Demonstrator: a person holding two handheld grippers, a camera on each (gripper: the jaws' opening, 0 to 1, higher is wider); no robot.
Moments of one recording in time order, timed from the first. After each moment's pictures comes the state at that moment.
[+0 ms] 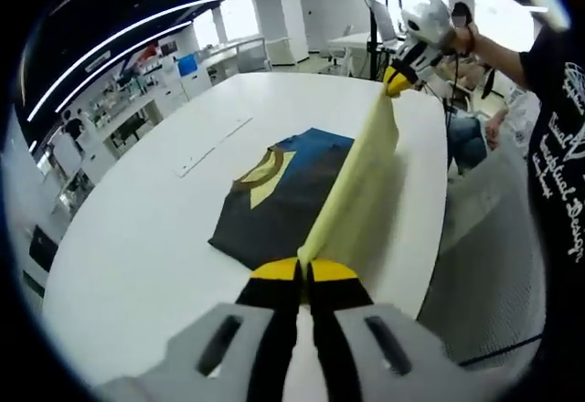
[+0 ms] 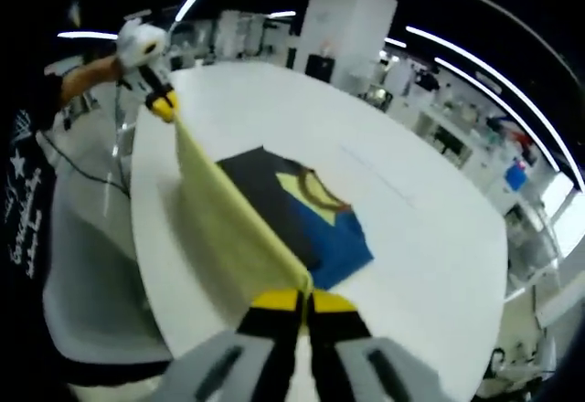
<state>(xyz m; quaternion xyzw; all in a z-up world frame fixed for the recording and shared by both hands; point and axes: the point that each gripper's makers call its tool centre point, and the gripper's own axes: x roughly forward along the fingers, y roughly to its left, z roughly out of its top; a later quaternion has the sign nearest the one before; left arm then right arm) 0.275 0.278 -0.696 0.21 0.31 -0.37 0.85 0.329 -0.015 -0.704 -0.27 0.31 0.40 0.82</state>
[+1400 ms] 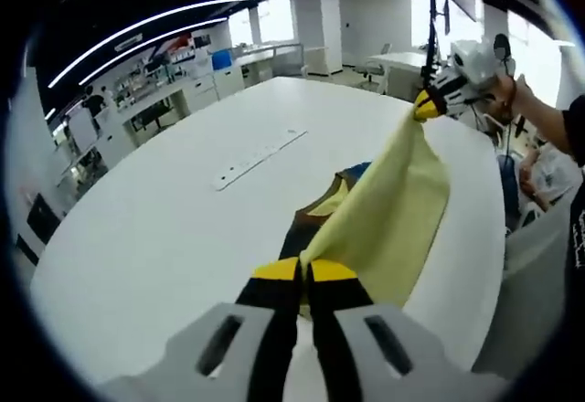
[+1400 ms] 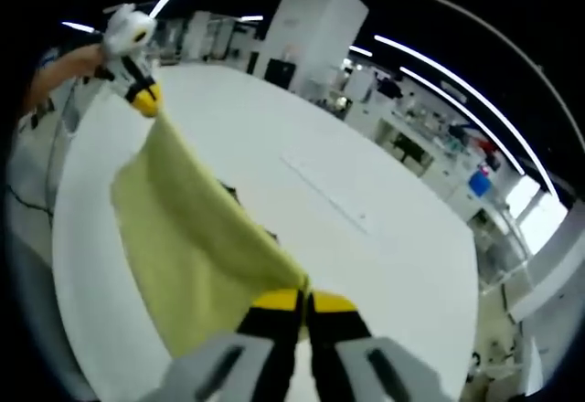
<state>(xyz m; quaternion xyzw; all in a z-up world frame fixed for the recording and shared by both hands) 0.421 0.296 -0.712 0.16 0.29 -0.33 0.89 0.465 -0.007 -0.726 -0.30 0.28 0.31 0.86</state>
